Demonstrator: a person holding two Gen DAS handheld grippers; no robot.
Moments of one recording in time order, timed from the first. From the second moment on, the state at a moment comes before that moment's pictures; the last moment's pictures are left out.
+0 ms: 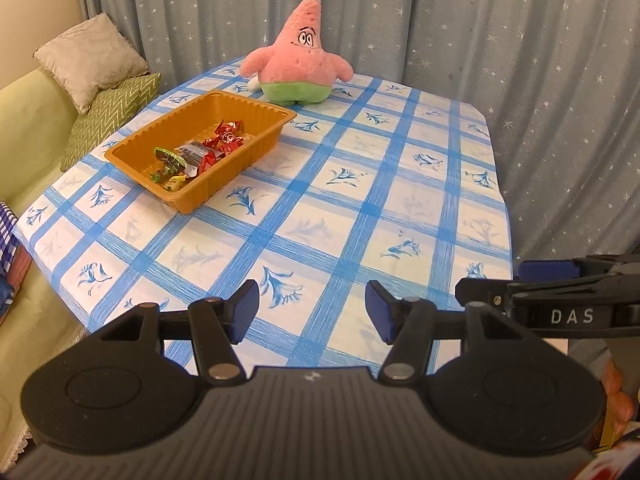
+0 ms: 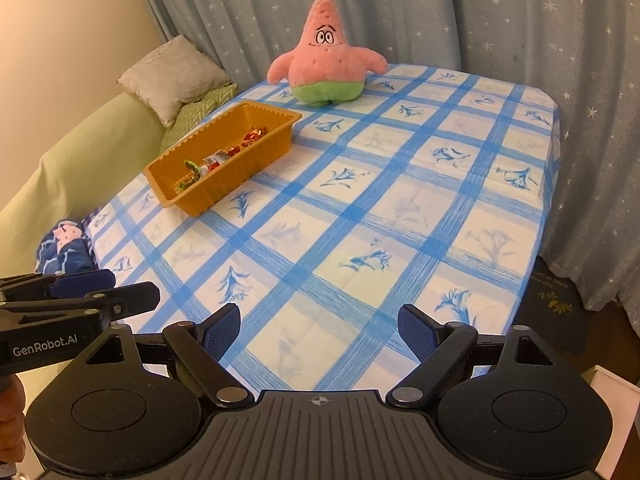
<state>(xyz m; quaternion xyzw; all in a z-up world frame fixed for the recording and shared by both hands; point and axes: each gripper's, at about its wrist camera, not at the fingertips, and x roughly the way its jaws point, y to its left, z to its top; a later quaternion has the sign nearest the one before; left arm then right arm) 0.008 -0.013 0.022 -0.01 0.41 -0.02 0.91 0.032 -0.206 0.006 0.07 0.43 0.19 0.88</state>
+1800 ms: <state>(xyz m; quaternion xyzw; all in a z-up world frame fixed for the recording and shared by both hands) 0.002 -0.021 0.026 -0.01 0.41 -0.02 0.91 0.033 -0.213 0.008 0.08 0.43 0.18 0.88</state>
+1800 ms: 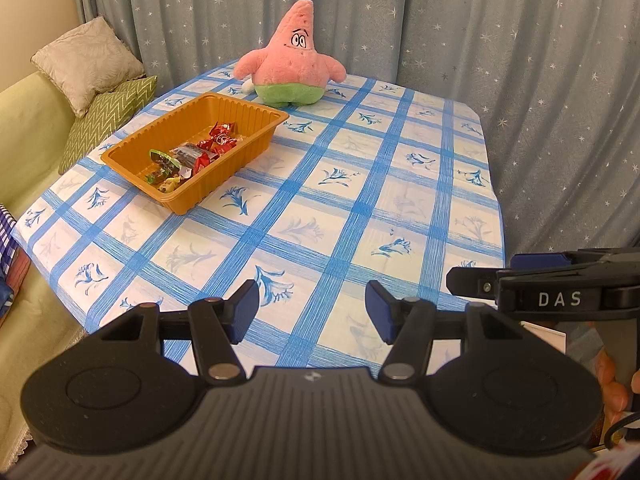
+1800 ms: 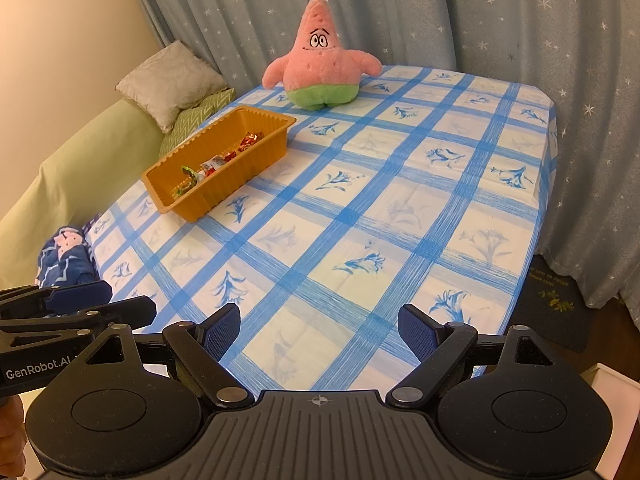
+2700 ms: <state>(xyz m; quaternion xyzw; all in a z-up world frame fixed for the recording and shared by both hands) 0.004 -0.019 0.024 -0.01 0.41 -0.02 0.91 0.035 -0.210 0.007 0.08 0.43 0.19 0.88</state>
